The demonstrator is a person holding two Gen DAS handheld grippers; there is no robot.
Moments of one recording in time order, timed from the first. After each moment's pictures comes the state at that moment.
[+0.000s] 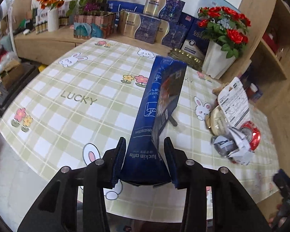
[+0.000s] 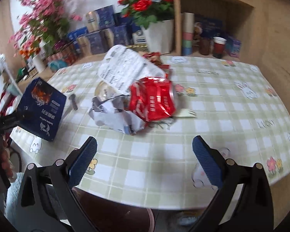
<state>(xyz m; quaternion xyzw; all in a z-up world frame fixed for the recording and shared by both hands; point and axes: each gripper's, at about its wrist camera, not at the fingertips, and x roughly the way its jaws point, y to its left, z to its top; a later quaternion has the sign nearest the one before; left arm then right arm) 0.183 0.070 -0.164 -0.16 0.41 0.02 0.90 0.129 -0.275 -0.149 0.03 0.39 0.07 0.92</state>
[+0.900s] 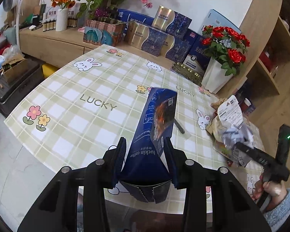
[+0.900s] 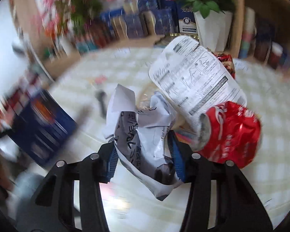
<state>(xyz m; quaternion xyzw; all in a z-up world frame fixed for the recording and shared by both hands) 0.146 0.121 -0.150 -0.19 0.37 0.02 0.91 0.233 -0.203 -0.163 0.06 0.43 0.21 0.88</state>
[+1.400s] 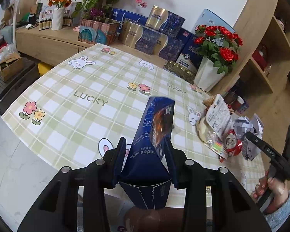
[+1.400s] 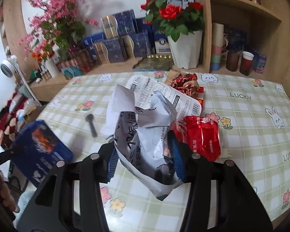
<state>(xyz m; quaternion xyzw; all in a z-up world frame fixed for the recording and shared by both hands) 0.135 0.106 -0.142 -0.19 0.37 -0.01 0.91 0.196 -0.228 -0.122 0.05 0.37 0.12 0.92</state>
